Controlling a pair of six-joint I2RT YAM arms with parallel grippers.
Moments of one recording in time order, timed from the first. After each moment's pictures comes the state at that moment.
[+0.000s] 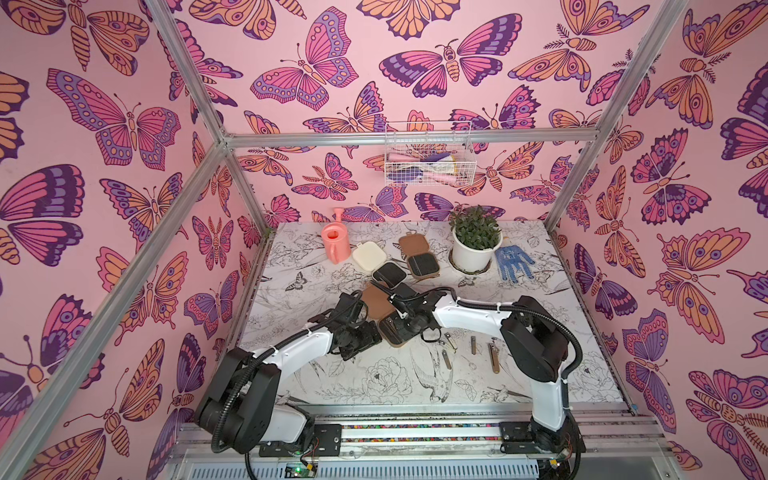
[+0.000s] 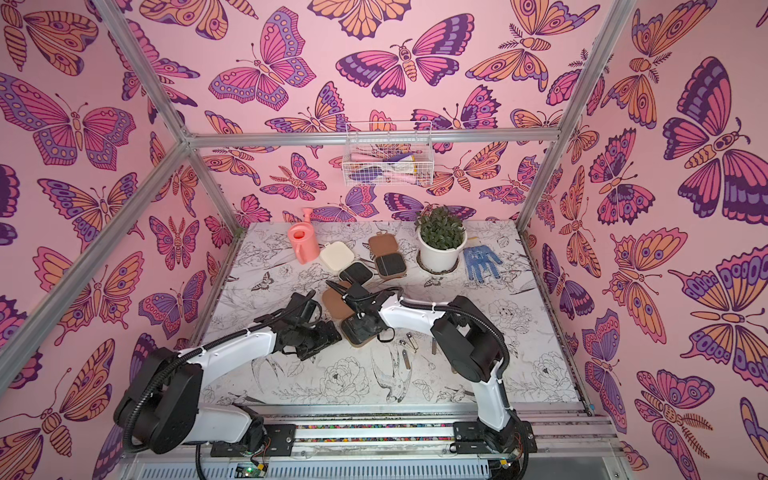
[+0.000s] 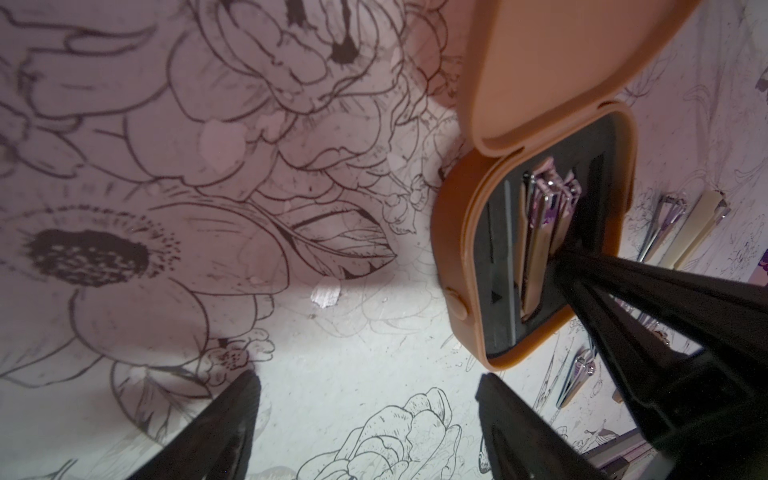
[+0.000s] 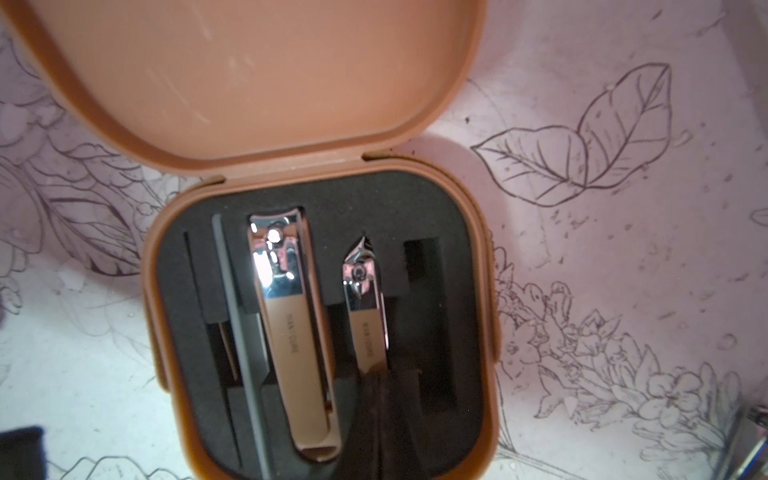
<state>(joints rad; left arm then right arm) -0.45 1.40 0.68 -0.43 0.25 -0.84 0.89 2.00 1.37 -0.59 0.10 0.36</state>
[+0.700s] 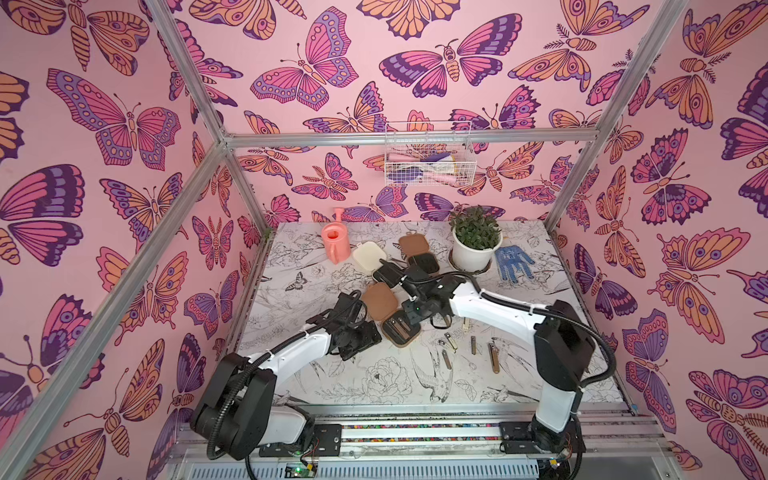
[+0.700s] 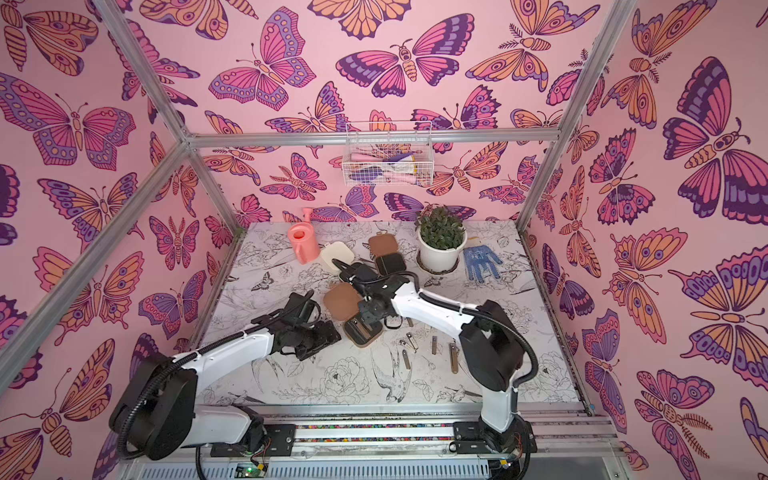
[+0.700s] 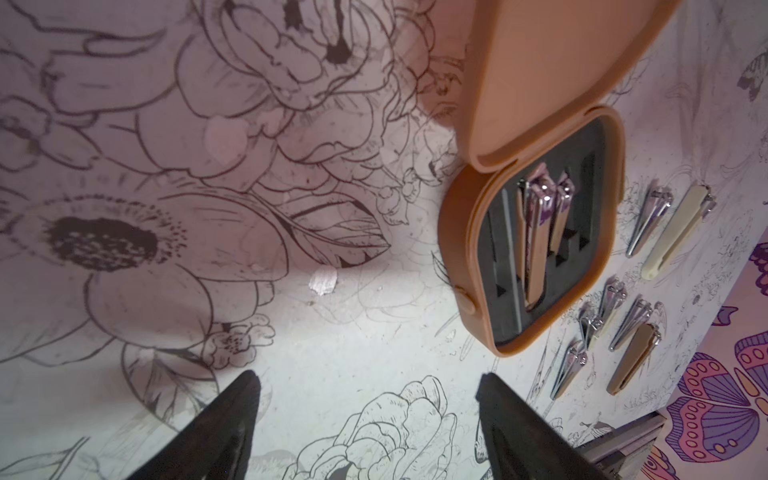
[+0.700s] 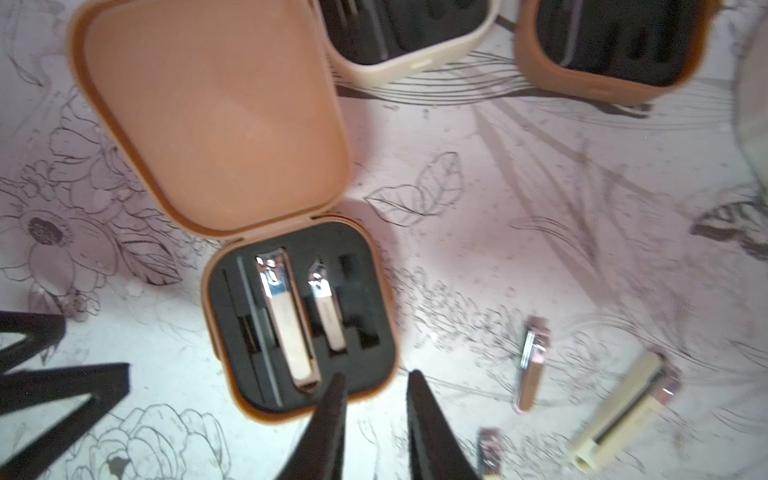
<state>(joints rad) -0.45 1.35 0.68 -0.46 0.25 -0.83 0.81 1.80 1.40 -0.73 0.18 0.36</state>
